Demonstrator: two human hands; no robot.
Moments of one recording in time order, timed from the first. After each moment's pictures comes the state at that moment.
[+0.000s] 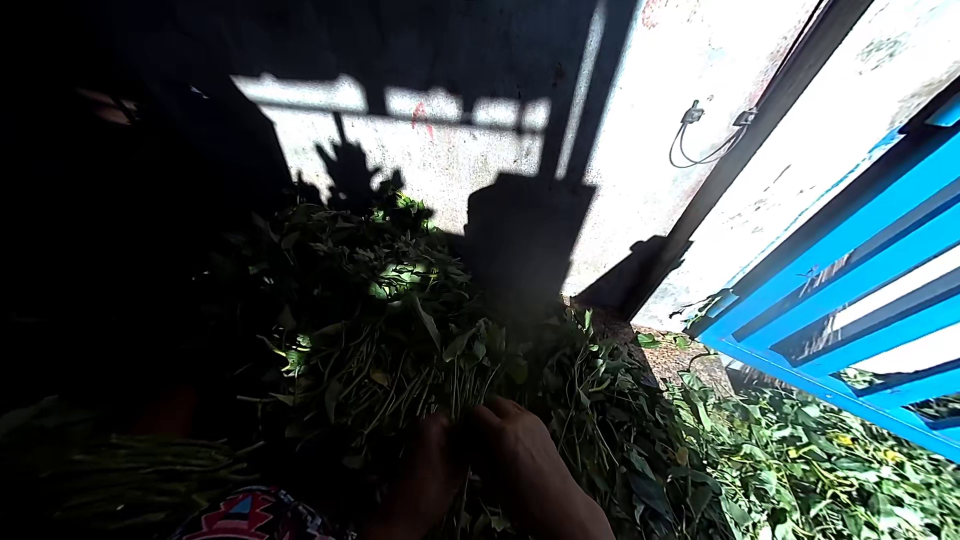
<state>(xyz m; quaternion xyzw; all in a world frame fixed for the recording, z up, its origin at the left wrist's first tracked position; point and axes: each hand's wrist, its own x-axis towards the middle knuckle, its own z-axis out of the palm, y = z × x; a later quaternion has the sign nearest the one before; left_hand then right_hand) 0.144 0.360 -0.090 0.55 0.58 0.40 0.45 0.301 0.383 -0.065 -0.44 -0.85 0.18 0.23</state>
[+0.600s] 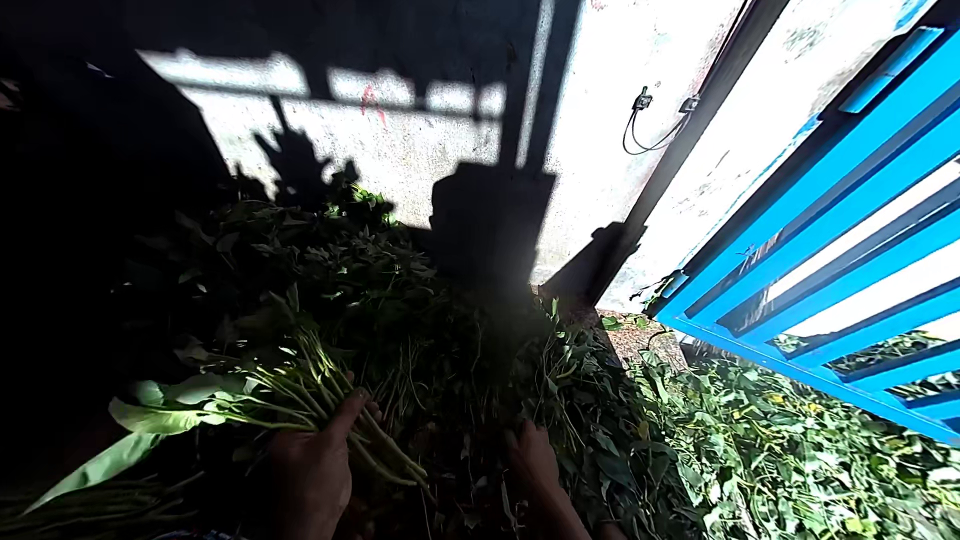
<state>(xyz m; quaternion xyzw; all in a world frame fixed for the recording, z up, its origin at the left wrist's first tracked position) 0.120 0.379 -0.068 0.28 0.57 0.69 0.34 0.370 0.402 -0.214 -0.77 -0.49 0.40 0.04</state>
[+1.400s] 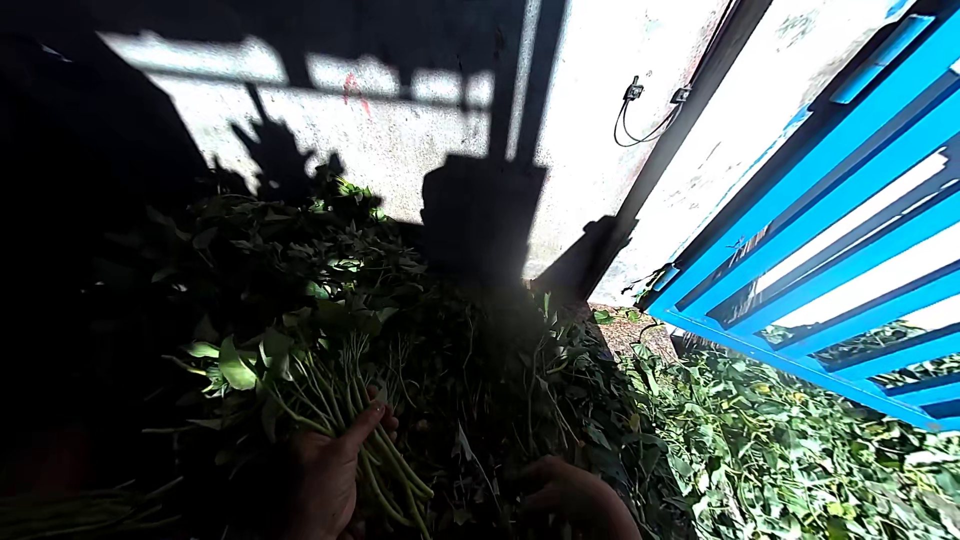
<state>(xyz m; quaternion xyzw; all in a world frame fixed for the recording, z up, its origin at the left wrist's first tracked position) 0.133 0.373 -0.072 0.28 0.57 0.62 0.46 0.453 0.376 -0.201 -0.49 -0.53 0.69 0.02</state>
